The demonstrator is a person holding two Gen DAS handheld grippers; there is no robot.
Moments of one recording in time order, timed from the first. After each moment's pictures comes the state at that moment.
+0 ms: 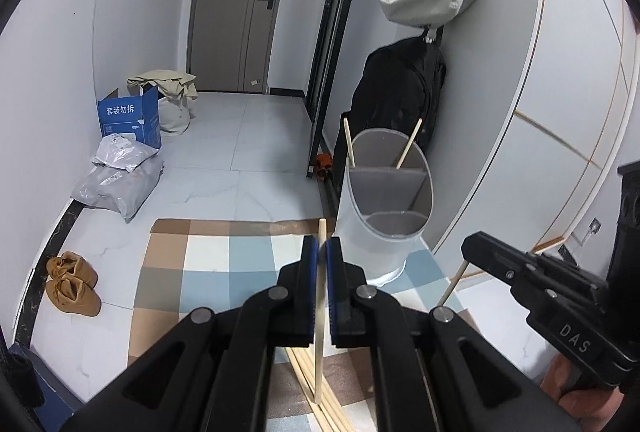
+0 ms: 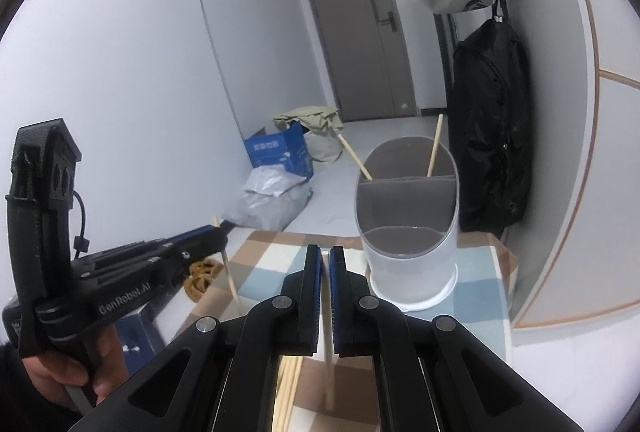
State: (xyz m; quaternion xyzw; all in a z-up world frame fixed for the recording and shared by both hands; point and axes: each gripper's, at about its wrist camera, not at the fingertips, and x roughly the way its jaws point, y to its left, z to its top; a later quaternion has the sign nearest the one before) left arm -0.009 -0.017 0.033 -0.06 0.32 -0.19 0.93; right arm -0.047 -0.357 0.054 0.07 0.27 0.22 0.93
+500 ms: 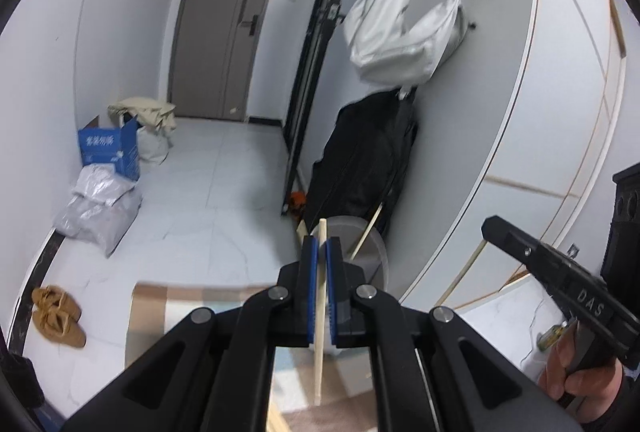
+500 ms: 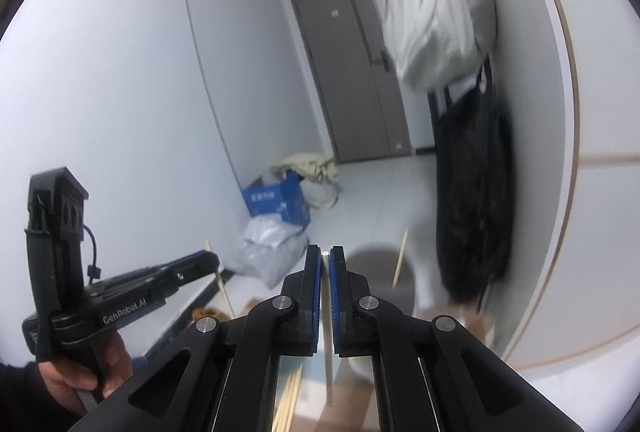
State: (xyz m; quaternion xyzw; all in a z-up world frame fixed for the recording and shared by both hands) left arm 0.022 -0.038 0.111 -0.08 0.27 -0.22 0.93; right arm -0.018 -0.405 0.159 0.09 0.20 0.21 0.95
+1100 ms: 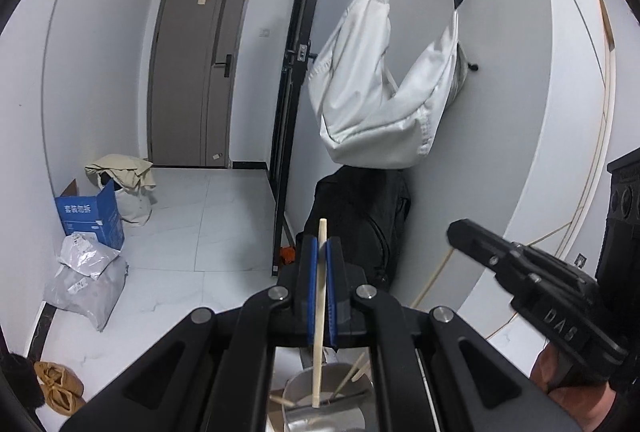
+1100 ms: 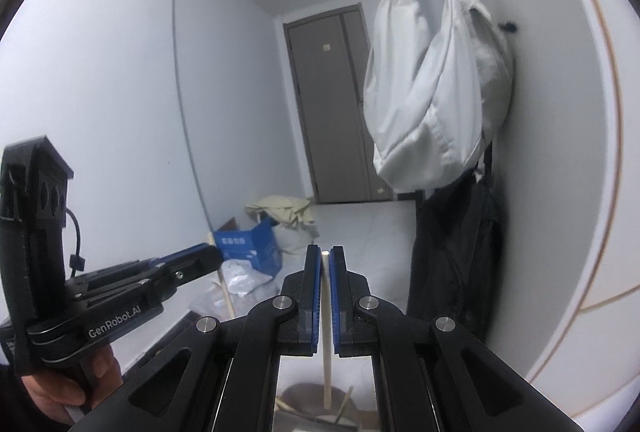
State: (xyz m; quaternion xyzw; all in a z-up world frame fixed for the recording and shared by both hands) left arm 0.108 -0.084 0.156 -0.05 0.21 -0.24 0.95; right arm 0.093 -0.416 0.213 0.07 0.15 0.18 0.97
